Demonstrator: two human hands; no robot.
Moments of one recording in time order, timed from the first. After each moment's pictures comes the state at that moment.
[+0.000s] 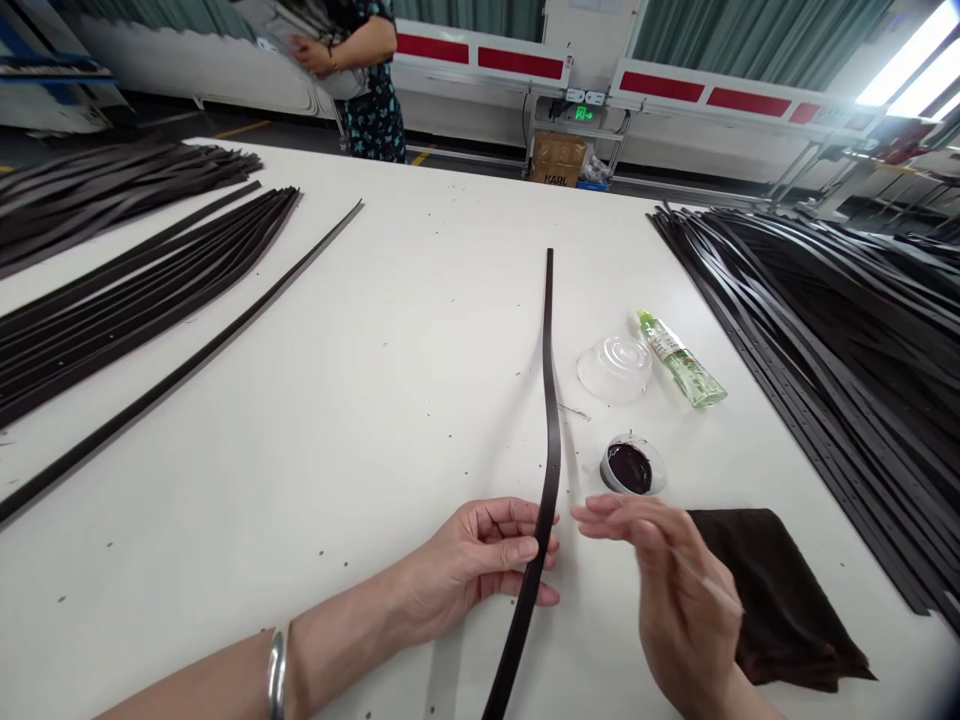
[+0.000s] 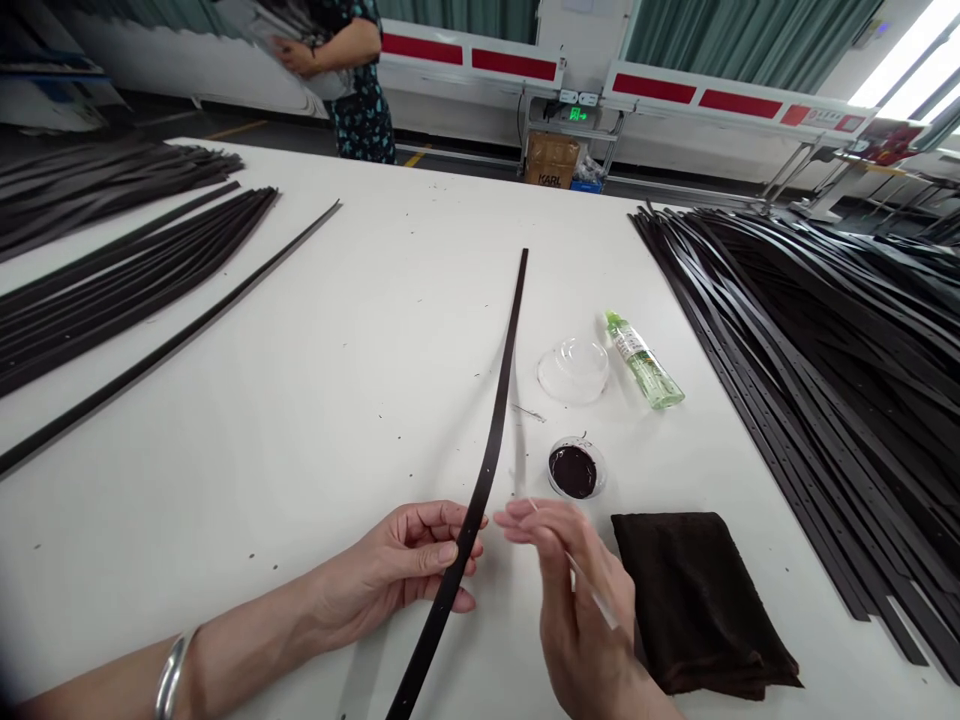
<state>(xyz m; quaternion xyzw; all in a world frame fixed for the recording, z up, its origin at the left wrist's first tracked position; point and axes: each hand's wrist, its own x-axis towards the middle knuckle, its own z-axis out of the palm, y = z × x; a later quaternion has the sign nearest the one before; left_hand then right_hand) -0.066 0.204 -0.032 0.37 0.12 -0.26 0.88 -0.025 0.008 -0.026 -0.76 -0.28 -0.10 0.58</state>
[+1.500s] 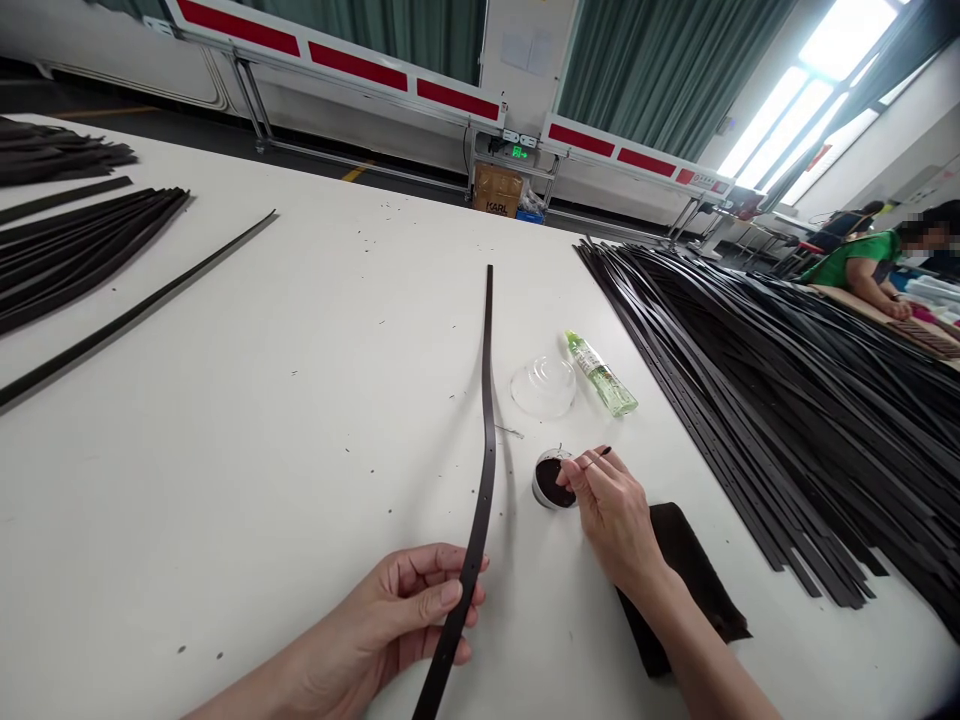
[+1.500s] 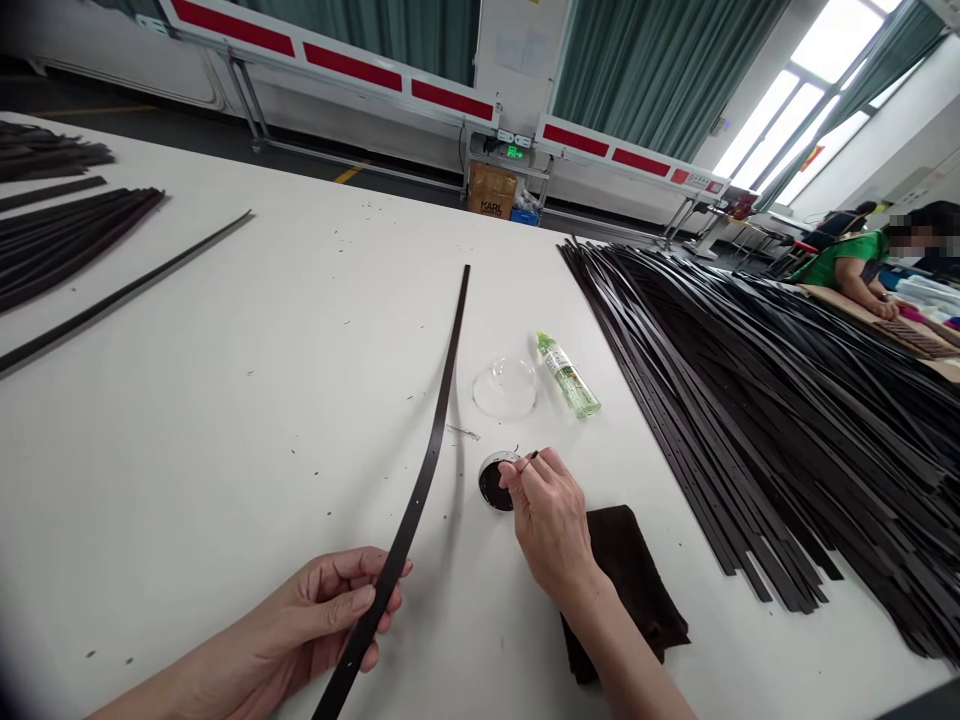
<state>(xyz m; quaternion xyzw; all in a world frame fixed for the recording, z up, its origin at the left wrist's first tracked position) -0.068 0.204 -0.031 0.39 0.18 -0.28 0.86 0.055 -0.024 -0.035 -0.88 -0.30 -0.15 0.33</state>
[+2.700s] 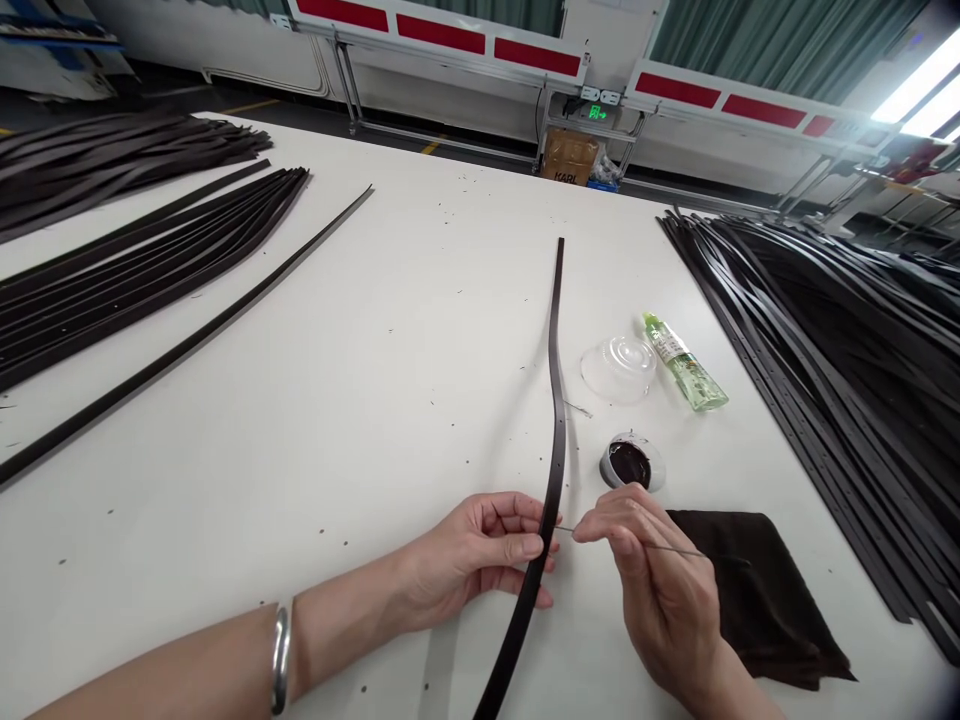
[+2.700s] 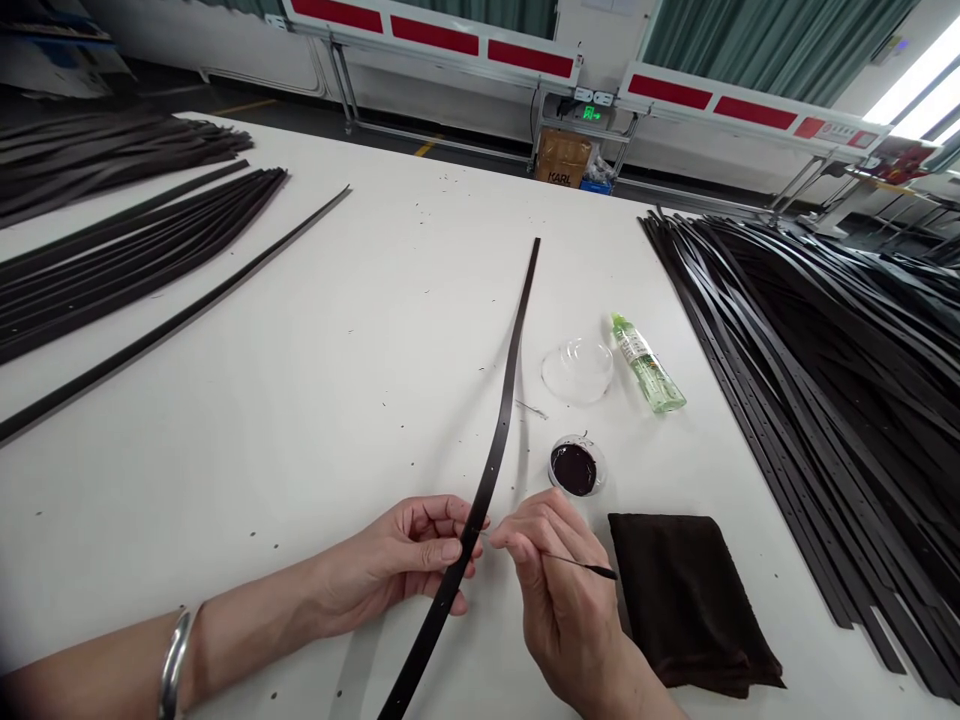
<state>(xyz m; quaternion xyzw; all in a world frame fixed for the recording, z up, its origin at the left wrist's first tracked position) -0.066 0.202 -0.033 0.36 0.09 -0.28 0.89 -0.013 0.012 -0.008 -0.72 -0.45 -0.09 0.52</state>
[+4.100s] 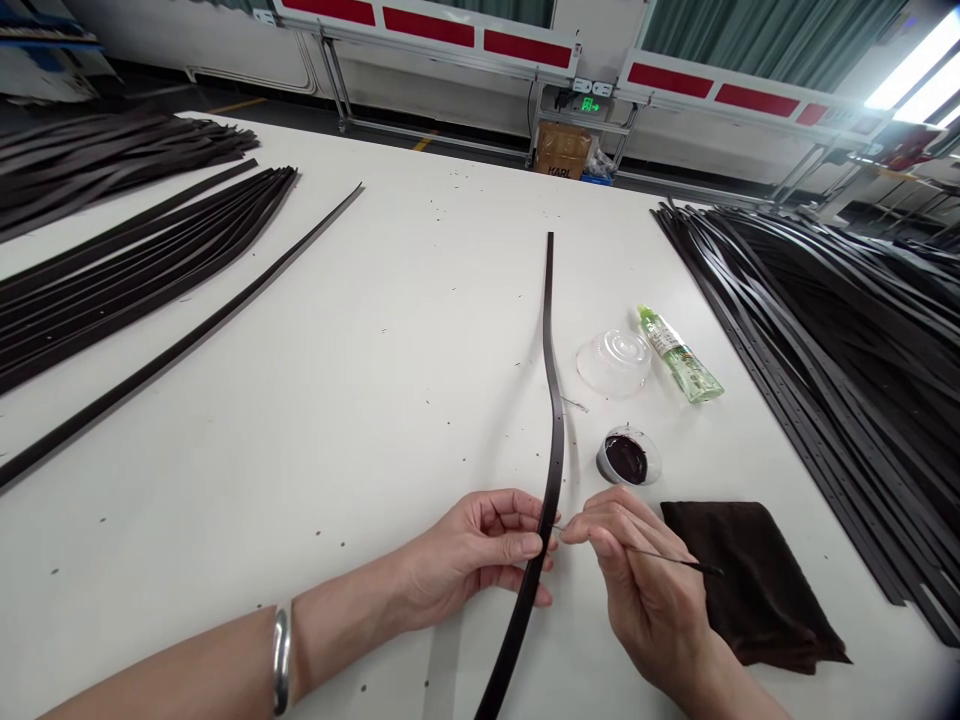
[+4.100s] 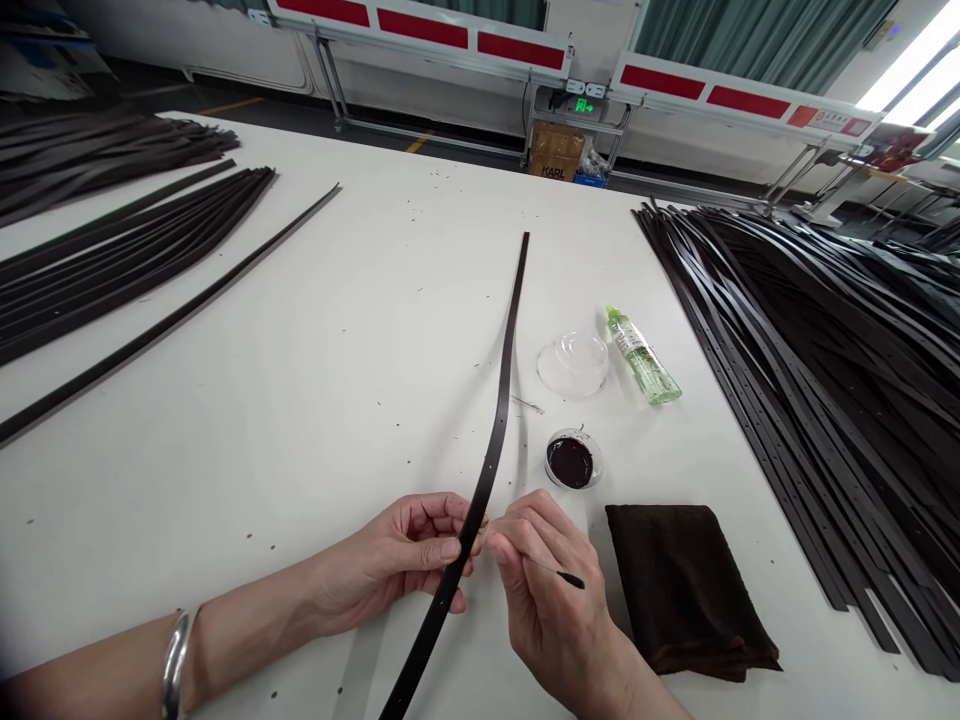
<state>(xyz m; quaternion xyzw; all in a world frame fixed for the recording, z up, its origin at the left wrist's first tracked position) -0.065 0.201 -0.032 0.39 0.07 -0.28 0.88 -0.016 0.017 -0.008 -0.73 -0.46 -0.12 0.48</state>
